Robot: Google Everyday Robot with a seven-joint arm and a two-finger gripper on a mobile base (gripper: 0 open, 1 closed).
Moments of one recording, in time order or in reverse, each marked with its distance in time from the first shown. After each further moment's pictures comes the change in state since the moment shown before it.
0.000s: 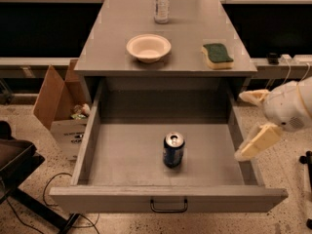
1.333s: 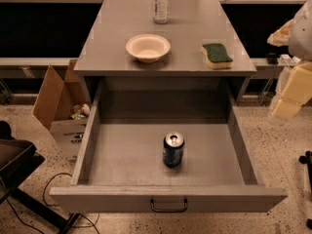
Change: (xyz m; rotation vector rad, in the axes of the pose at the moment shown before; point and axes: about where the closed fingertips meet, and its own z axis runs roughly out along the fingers) arm -0.084 0.000 -0.123 0.139 0.461 -0.094
